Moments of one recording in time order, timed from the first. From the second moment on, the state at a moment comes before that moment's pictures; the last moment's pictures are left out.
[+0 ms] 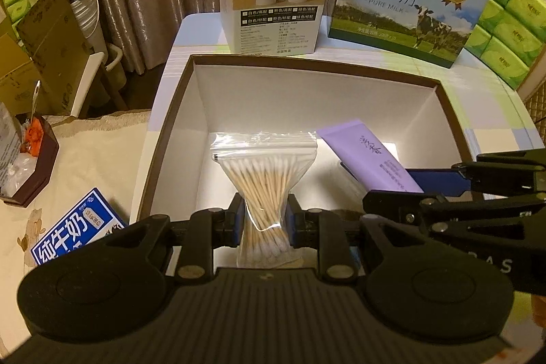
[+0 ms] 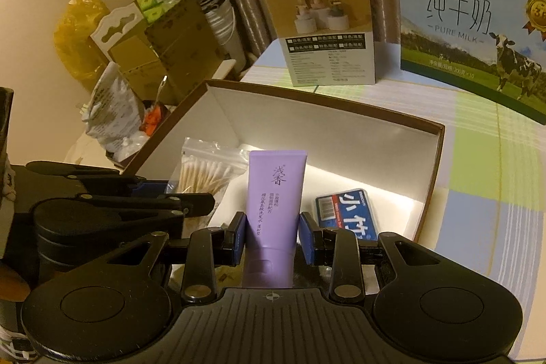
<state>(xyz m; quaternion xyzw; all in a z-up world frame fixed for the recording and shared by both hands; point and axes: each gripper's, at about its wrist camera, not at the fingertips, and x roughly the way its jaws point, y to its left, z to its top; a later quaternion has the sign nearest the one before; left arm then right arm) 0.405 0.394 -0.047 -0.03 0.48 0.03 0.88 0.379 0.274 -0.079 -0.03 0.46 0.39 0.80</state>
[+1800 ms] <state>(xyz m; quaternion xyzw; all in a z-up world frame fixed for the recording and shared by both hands) 0.329 0.382 0.004 -0.03 0.44 0.05 0.90 0.318 0.216 -0.034 -0.04 0.39 0.40 0.83</state>
